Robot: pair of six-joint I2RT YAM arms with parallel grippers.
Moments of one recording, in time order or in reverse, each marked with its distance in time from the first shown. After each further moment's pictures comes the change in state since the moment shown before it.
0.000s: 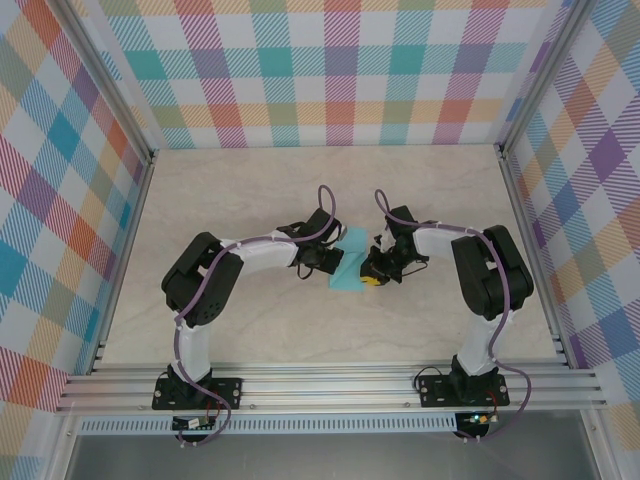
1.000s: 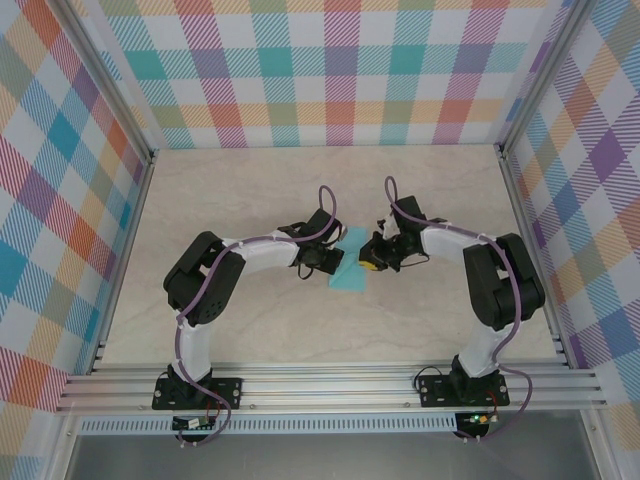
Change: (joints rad) left arm 0.000 0.013 0.005 0.004 0.005 0.000; right arm -0.021 -0.085 0.000 0.139 -0.035 0.109
